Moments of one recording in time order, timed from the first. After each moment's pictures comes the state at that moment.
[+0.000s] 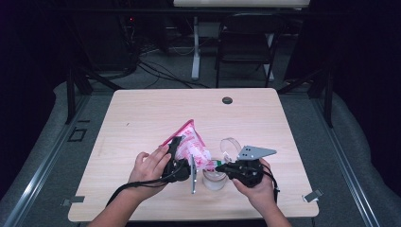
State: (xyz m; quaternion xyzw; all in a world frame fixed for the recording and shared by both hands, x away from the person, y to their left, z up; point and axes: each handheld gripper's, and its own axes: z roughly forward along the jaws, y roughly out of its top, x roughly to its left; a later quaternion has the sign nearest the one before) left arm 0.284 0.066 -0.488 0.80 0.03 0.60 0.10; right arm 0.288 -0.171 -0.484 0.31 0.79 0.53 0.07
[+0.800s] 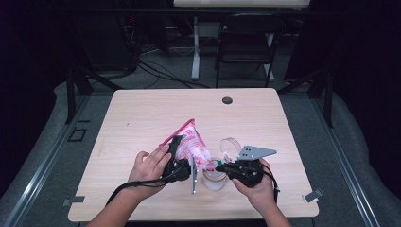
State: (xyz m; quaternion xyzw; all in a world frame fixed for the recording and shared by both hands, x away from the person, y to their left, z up) left arm 0.283 0.065 -0.483 0.79 0.03 0.60 0.10; right arm 0.288 -0.171 -0.484 0.31 0.79 0.53 0.07
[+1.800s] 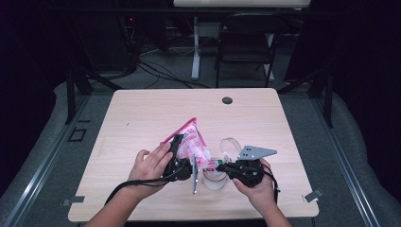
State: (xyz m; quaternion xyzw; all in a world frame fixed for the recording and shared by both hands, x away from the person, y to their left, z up) left arm 0.281 0.062 -0.477 0.79 0.02 0.61 0.09; right arm 0.288 -0.172 -0.484 0.31 0.79 0.53 0.07
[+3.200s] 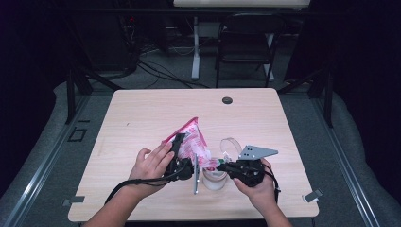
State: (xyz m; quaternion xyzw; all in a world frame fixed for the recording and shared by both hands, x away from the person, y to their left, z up) left arm 0.281 0.058 -0.472 0.78 0.00 0.62 0.09; right arm 0.288 -0.173 -0.484 0.31 0.79 0.53 0.08
